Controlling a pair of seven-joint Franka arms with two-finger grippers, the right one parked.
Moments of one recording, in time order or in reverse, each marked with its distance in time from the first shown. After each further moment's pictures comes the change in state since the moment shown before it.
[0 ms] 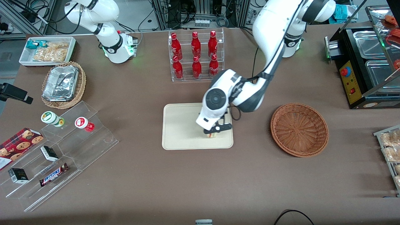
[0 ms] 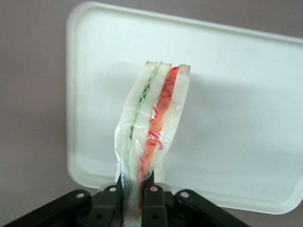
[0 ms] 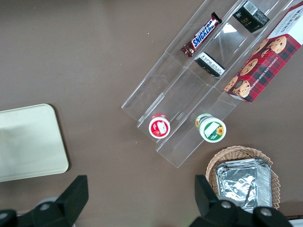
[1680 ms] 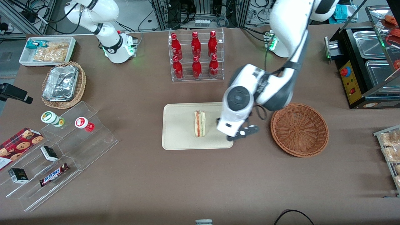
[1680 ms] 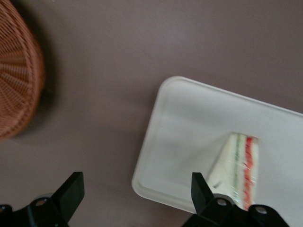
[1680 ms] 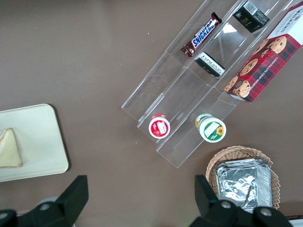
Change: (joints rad) arm 0.118 -0.159 0.093 0.000 0.070 -0.186 0.029
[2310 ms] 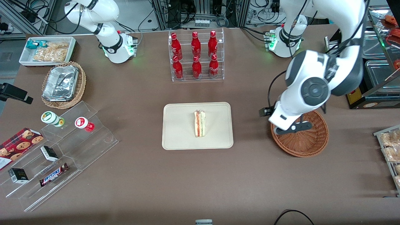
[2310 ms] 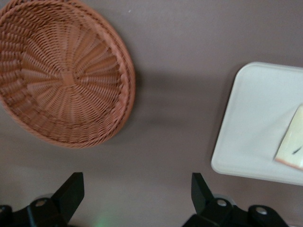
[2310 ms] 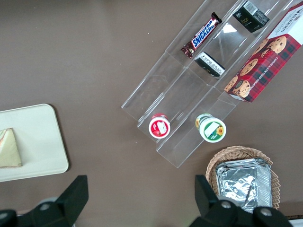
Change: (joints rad) arm 0.203 -0.316 0.010 -0.289 -0.001 -0.093 0.393
